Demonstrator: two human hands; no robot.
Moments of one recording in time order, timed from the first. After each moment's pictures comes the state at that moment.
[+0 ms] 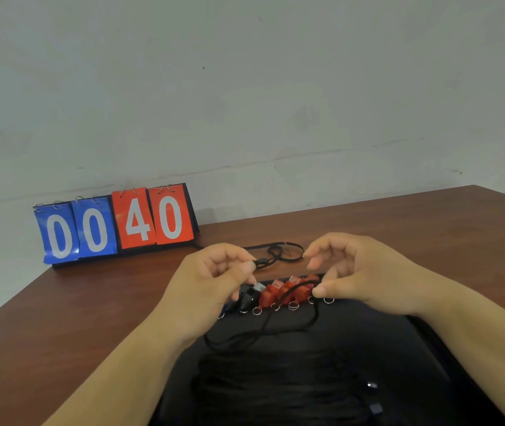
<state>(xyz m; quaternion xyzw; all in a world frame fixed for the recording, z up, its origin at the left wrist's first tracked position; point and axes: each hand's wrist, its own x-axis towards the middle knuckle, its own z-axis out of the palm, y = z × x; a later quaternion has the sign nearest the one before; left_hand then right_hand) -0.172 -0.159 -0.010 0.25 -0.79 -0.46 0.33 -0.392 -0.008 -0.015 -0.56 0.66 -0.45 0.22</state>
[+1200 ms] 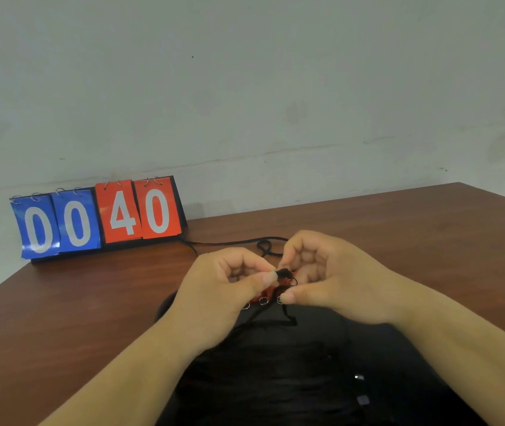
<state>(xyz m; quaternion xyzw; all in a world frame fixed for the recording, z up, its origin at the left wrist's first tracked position) -0.187 -0.135 -0.017 0.19 -0.81 -0.46 0.31 -0.362 -0.007 -0.012 -0.60 0.62 -0.45 0.24</state>
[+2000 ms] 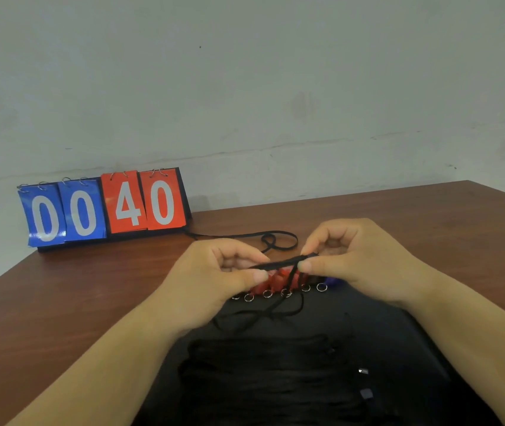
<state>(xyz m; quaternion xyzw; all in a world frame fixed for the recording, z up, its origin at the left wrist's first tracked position) -0.177 -0.152 -0.011 0.23 -0.82 -0.45 0.26 -0.375 -0.007 -0.008 -0.53 0.64 -0.52 0.21</state>
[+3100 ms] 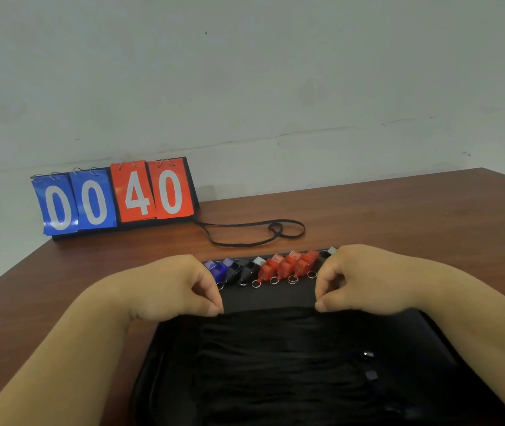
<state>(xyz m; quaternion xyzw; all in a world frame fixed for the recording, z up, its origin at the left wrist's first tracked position) -0.137 -0.206 -0.006 0.24 -0.93 -0.26 -0.09 -0.382 -0.009 -0.022 -0.61 0.75 -0.14 0.22</state>
